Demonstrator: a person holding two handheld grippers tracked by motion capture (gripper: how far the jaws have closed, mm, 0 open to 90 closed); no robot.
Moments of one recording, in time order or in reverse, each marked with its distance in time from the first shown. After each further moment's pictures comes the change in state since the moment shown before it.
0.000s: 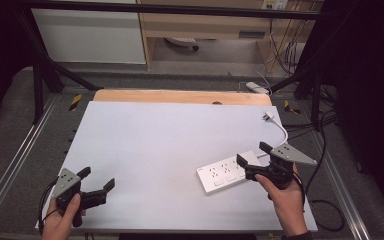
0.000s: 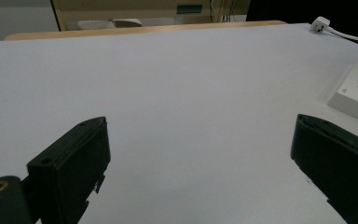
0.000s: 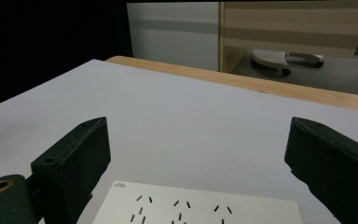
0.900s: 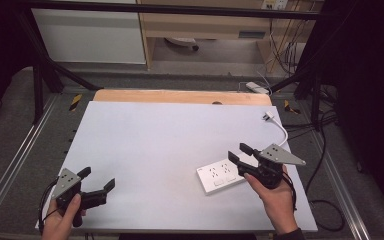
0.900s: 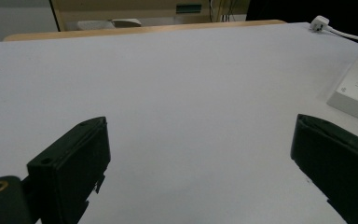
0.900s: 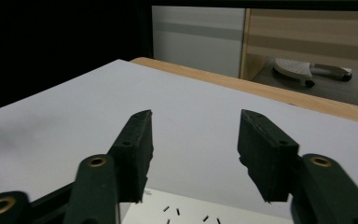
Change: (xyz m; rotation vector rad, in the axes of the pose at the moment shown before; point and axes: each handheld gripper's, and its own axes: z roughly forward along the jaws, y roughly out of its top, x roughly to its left) left arm 0.000 0.000 0.000 0.001 -0.004 0.005; right arm 0.020 0.000 0.011 -0.024 0.086 -0.050
